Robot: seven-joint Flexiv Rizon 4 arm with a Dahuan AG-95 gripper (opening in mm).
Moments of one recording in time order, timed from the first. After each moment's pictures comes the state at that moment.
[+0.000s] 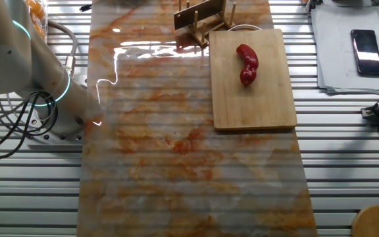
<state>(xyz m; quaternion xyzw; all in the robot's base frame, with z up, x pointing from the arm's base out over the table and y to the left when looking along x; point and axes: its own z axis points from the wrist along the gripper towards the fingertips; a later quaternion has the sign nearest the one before) 0.457 0.278 0.186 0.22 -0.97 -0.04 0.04</state>
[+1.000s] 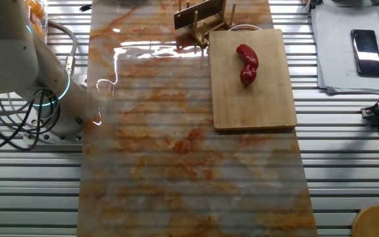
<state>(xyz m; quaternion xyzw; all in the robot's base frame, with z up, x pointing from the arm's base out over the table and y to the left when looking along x) 0.447 0.326 0.128 0.16 -0.99 -0.02 0.06</state>
